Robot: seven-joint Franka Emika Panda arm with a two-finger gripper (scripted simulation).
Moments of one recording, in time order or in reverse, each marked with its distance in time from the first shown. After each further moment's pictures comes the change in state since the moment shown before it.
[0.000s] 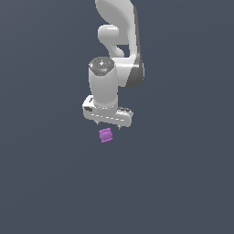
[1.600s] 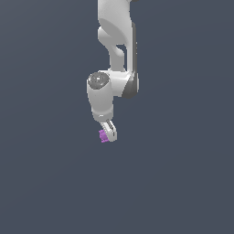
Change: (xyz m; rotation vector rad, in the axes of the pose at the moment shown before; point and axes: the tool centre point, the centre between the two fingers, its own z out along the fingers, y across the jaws) arm -0.009 0.022 0.055 -0.002 0.004 0.868
